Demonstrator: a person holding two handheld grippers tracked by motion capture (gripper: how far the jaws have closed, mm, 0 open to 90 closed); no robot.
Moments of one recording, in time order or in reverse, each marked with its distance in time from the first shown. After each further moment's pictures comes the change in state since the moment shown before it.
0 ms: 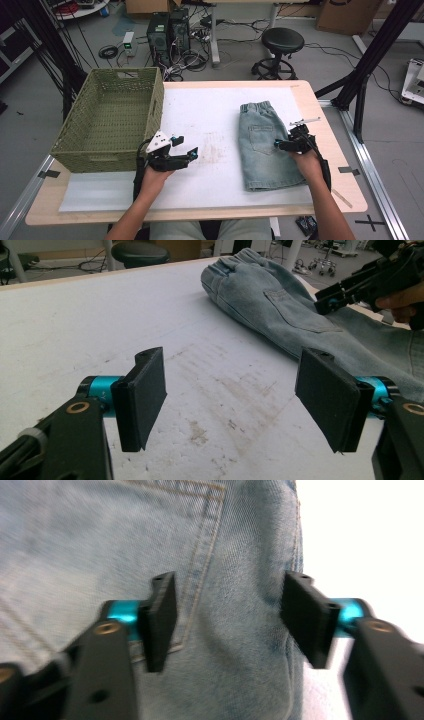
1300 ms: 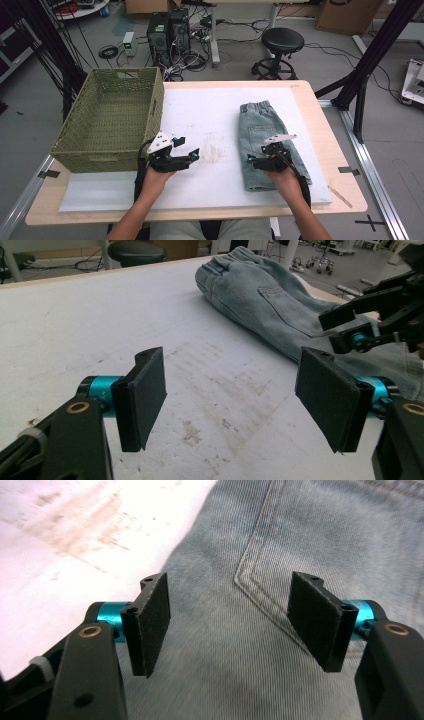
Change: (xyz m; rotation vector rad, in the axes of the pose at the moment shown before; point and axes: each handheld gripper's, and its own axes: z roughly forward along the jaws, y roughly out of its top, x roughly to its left) left arm -0.003 0.000 0.002 0.006 -0.004 0.001; right arm 0.093 -0.022 -0.012 -0.068 0.155 -0.116
